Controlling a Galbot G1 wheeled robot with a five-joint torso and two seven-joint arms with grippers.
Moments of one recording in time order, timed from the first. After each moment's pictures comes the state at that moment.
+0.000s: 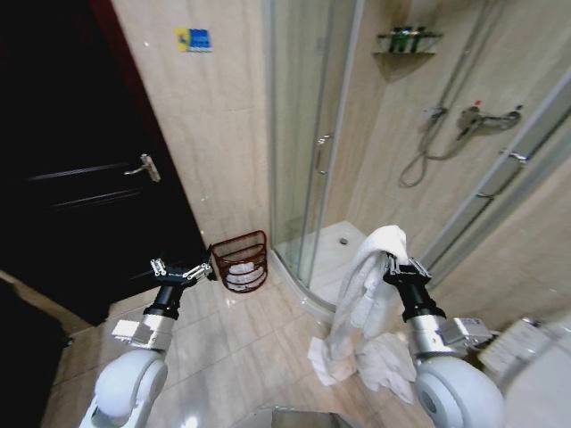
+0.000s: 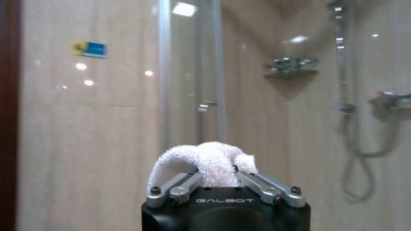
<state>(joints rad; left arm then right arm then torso) 1.68 -1.28 -0.75 -2.32 -0.32 -0.09 0.03 -1.60 1.25 0.57 2.50 0.31 -0.18 0.24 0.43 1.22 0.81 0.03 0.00</state>
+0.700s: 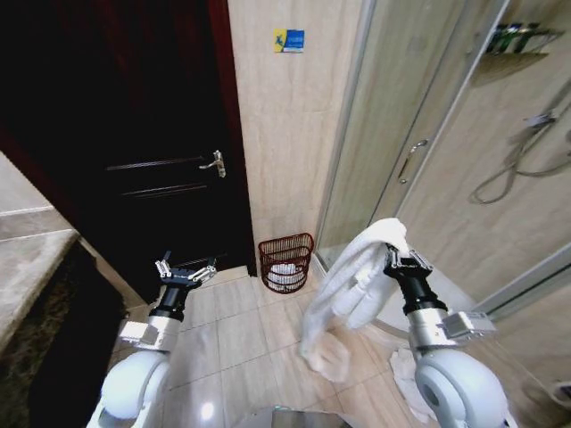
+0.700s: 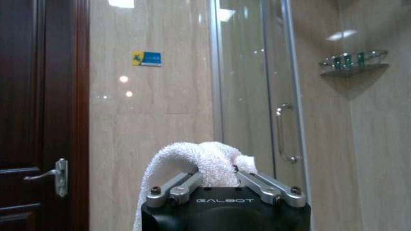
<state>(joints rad) 1.67 -1.30 -0.72 -2.32 -0.26 -0.08 0.02 -1.55 1.21 0.57 2.48 0.36 -0.17 0.25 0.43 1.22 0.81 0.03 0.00</state>
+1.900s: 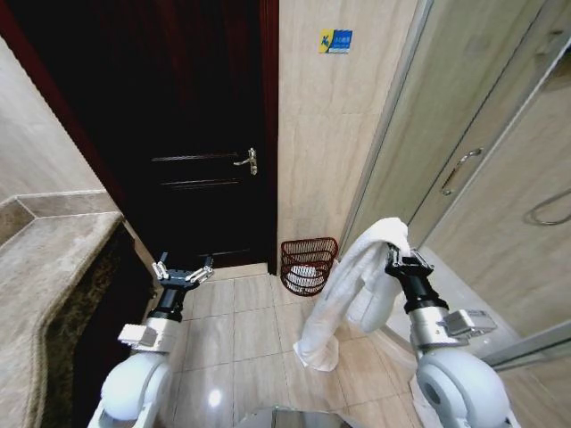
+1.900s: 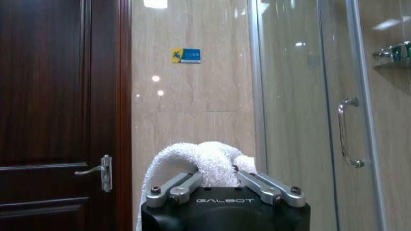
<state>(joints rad) 1.68 -1.30 -0.73 -2.32 -0.26 -0.12 0.01 -1.56 1.21 0.58 2.50 0.36 -0.18 0.26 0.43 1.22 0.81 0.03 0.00</state>
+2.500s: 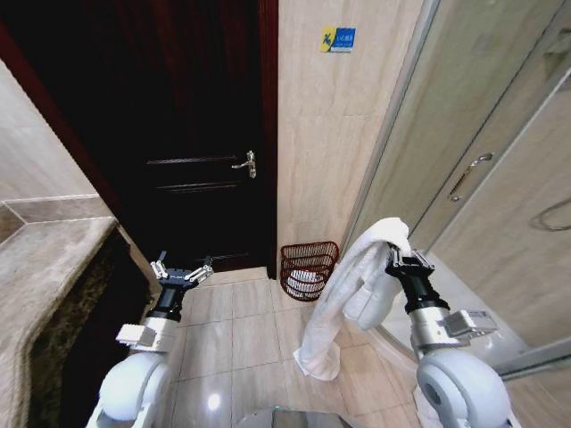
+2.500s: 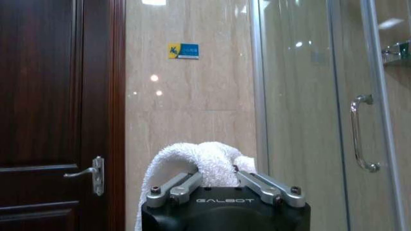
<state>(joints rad) 1.68 -1.30 -0.73 -2.32 -0.26 -0.12 0.01 -1.56 1.21 0.59 2.50 0.36 -0.18 0.25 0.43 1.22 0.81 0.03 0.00</state>
